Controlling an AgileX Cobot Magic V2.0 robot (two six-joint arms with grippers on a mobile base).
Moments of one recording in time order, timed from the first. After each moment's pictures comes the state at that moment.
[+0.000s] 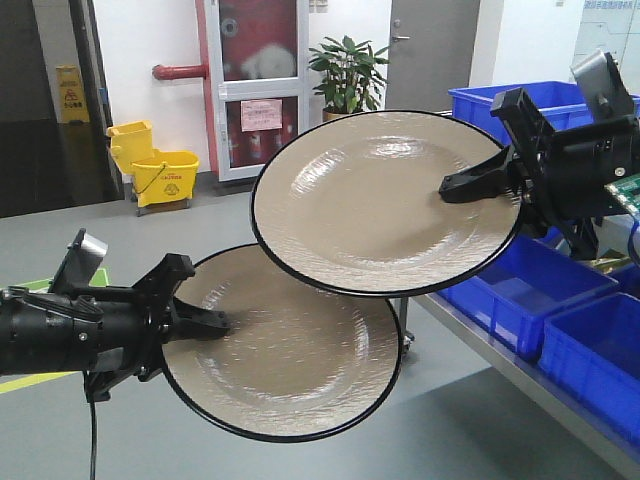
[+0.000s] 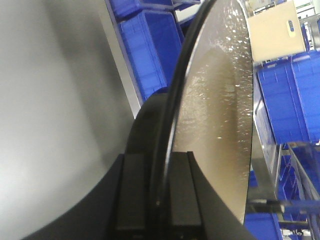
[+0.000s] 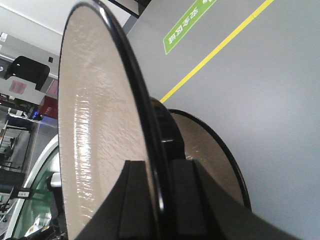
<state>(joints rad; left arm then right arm) -0.16 1.51 -1.15 -1.23 0.69 0.32 0.01 1.55 -1.65 0.94 1.01 -0.01</state>
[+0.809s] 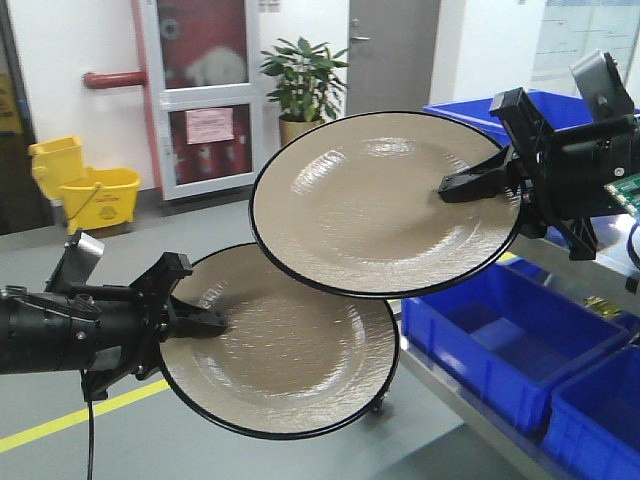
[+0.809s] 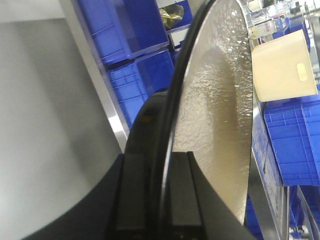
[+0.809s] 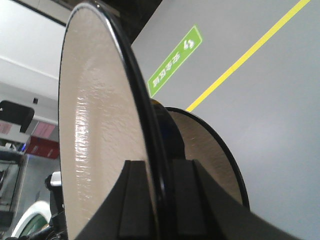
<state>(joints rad) -0.16 1.51 -1.15 -1.23 0.68 0.32 0.01 1.55 -1.65 0.94 1.01 -0.01</state>
